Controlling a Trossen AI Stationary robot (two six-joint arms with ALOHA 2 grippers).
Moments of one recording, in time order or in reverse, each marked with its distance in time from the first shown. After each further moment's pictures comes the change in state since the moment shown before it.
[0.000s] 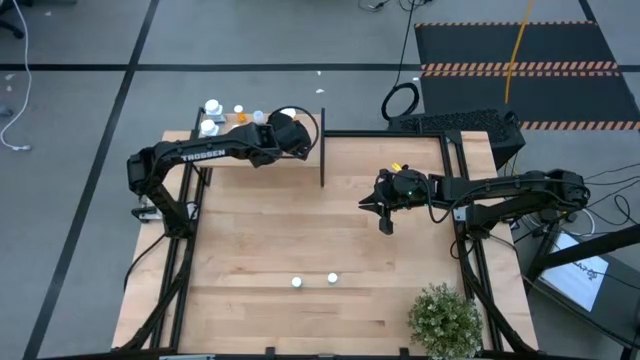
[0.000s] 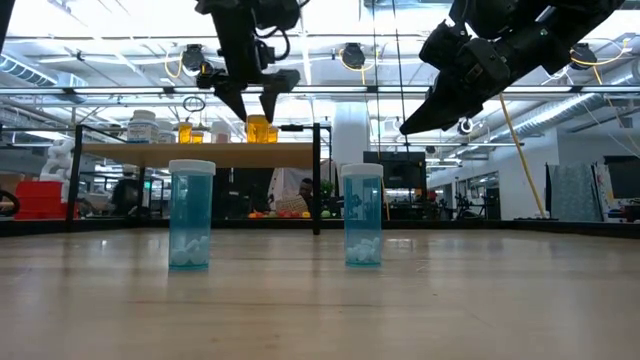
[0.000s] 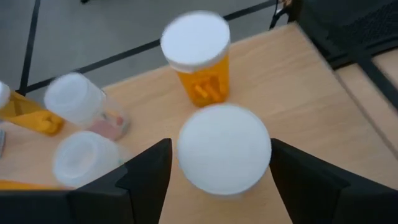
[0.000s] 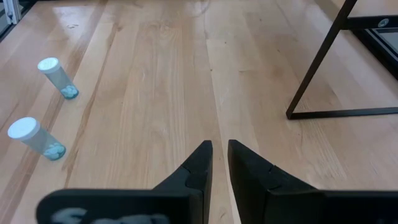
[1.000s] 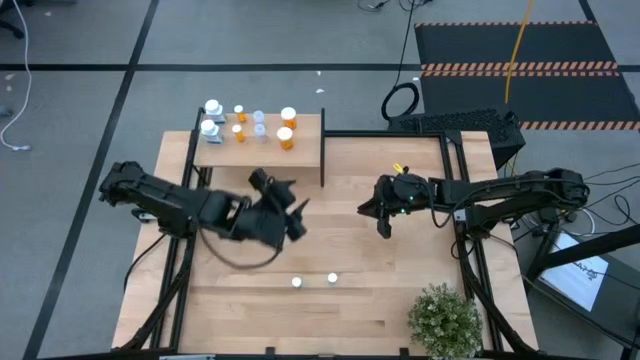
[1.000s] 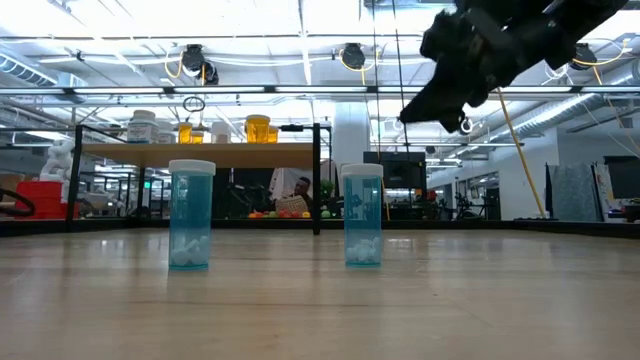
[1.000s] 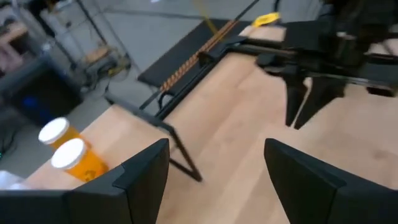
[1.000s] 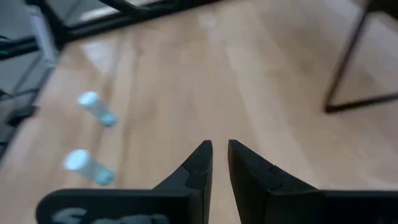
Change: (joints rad) left arm -0.656 -0.178 0.000 0.124 -0.227 0.269; right arm 0.047 0.000 0.000 0.022 0.004 0.221
